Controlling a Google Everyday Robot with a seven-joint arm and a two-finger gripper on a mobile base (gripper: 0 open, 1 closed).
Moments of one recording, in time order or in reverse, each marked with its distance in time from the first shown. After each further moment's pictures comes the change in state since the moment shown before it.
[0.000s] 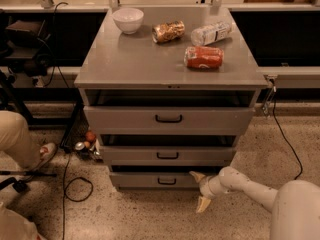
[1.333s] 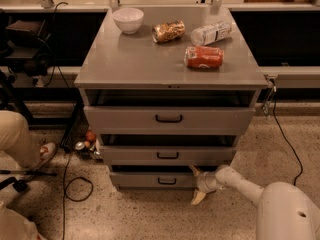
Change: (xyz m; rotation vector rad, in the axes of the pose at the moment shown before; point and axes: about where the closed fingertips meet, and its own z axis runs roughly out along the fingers) arm 0.023 -0.035 0.036 0.085 -0.005 0.074
